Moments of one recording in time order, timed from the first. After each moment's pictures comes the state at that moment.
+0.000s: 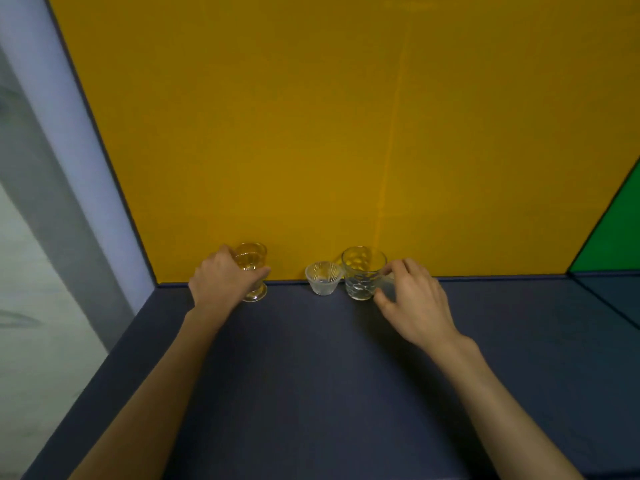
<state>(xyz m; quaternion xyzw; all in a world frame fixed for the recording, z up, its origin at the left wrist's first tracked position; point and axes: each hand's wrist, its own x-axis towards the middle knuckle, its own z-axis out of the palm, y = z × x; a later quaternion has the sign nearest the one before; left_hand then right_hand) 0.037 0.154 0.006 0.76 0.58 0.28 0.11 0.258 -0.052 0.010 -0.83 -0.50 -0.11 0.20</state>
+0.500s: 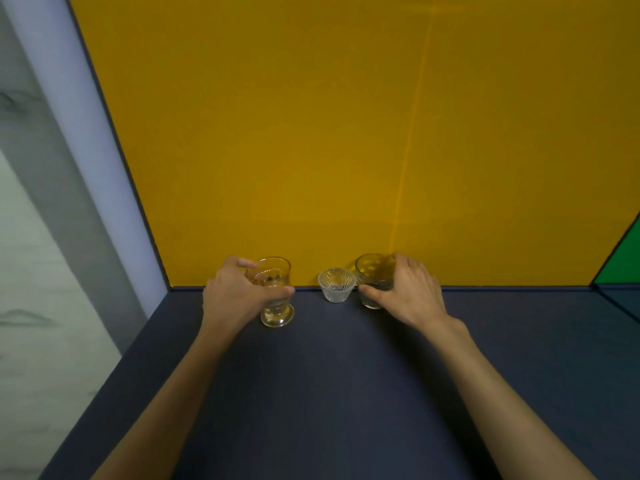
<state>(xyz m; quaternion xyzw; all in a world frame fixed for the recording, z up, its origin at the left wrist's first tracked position) 0.021 0.121 0.016 0.72 0.53 0.35 0.27 0.272 0.001 0.008 -0.86 -0.47 -0.07 0.19</state>
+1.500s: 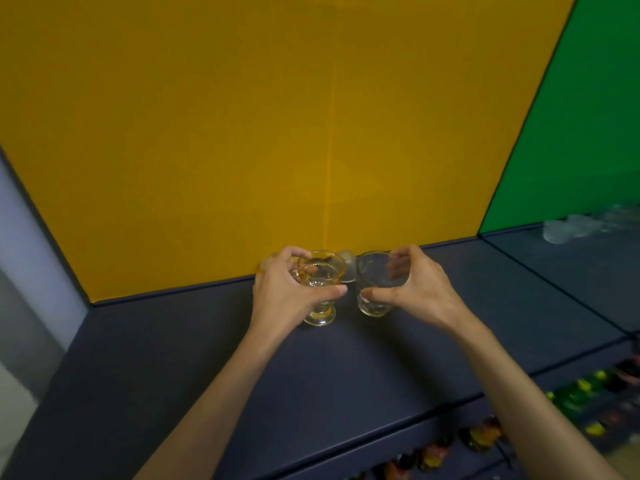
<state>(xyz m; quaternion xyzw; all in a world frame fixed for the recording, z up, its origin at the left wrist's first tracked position) 0.099 0.033 0.012 0.77 0.29 0.34 0.44 0.254 -0.129 0.034 -0.85 -0.35 0.02 0.38</state>
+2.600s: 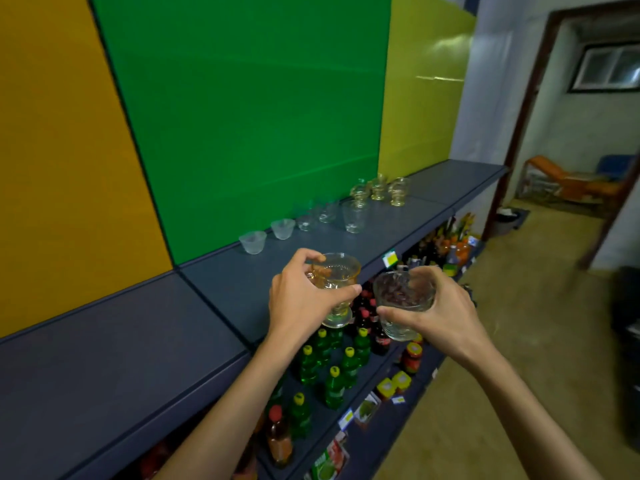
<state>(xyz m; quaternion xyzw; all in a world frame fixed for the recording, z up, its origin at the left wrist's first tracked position) 0.503 -0.462 0.035 0.83 0.10 0.26 0.48 0.535 -0.680 0.024 -0.89 -0.13 -0.14 0.42</state>
